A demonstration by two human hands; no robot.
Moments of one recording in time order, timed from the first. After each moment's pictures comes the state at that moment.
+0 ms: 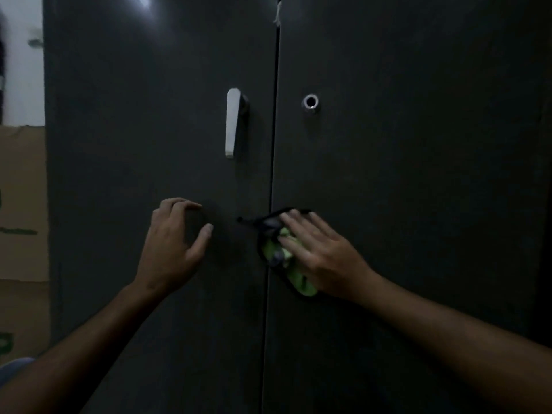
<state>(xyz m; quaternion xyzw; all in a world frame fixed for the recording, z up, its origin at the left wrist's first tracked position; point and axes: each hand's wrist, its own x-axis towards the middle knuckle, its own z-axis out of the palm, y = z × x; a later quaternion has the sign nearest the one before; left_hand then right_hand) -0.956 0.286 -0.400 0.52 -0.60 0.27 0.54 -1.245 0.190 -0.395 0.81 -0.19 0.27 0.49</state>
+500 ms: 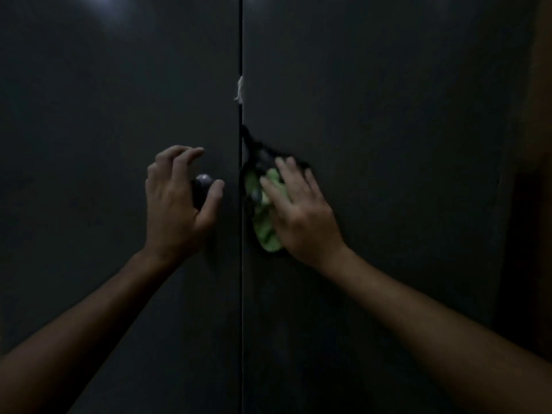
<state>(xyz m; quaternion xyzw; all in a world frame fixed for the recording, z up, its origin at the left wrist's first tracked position) -1.017 0.260 -0.194 0.42 -0.60 0.35 0.58 -1.229 0.188 -0.208 0.75 -0.26 0.46 0.40</state>
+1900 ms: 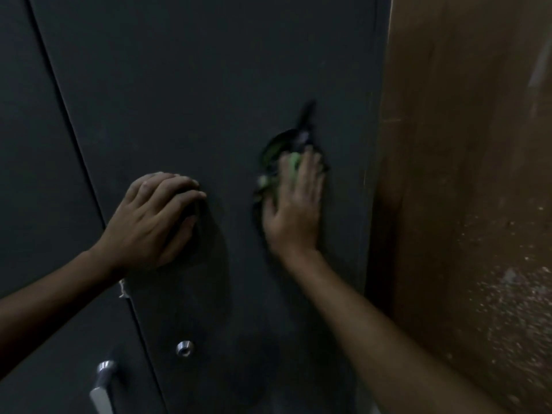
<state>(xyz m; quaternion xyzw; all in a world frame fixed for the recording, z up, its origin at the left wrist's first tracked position) -1.112 0.200 0.123 0.26 -0.79 0.45 0.32 -1.354 0.170 0.077 0.57 -0.54 0.55 0.28</state>
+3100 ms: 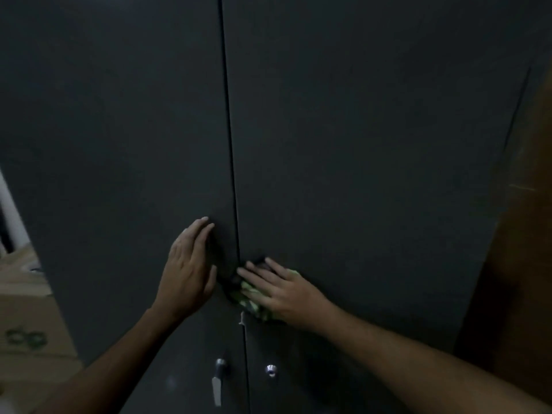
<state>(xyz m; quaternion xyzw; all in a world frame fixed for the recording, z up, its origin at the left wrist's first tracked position) -1.020 0.280 0.187 0.57 -0.70 0.27 0.34 -1.247 0.190 0.143 0.86 -0.11 0.16 0.47</state>
